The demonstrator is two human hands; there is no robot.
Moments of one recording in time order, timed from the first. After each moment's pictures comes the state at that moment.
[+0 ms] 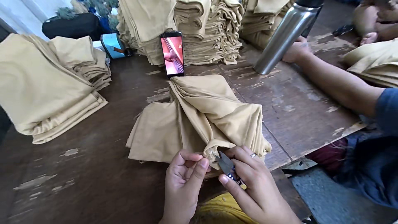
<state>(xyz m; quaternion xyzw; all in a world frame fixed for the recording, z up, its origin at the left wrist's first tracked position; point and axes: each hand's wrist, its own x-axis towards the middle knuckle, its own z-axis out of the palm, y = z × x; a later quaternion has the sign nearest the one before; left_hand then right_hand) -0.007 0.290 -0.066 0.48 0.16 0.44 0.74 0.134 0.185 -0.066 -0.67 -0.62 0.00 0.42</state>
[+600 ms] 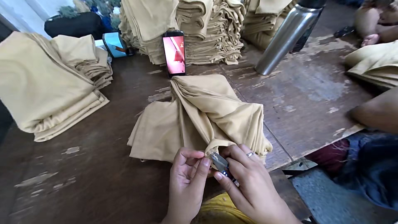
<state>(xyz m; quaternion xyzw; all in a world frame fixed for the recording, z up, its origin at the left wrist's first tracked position) -0.004 0.288 -0.072 0.50 0.13 0.45 0.73 0.128 0.191 -0.064 -0.70 -0.62 -0.03 0.35</state>
